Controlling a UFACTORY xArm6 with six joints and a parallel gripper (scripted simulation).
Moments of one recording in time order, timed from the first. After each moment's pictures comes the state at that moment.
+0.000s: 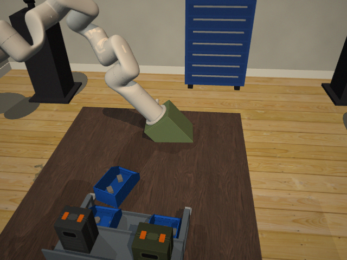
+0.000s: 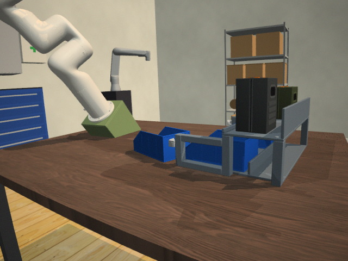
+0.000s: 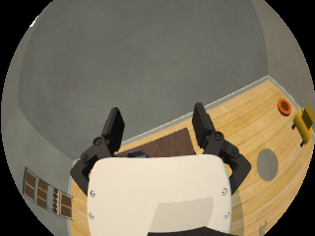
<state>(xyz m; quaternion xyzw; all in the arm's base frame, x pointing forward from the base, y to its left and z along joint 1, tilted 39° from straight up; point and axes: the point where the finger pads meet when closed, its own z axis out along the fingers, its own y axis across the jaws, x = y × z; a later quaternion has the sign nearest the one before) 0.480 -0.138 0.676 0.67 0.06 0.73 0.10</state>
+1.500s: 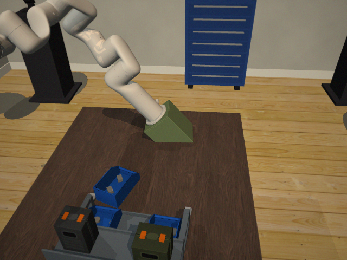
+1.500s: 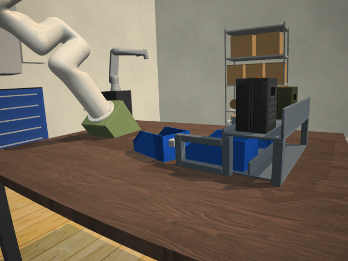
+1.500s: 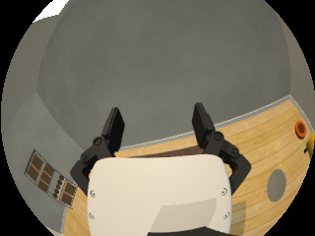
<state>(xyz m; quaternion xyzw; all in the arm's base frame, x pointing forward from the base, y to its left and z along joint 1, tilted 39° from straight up) 0.500 -0.026 0.676 0.66 0.14 0.74 0.01</state>
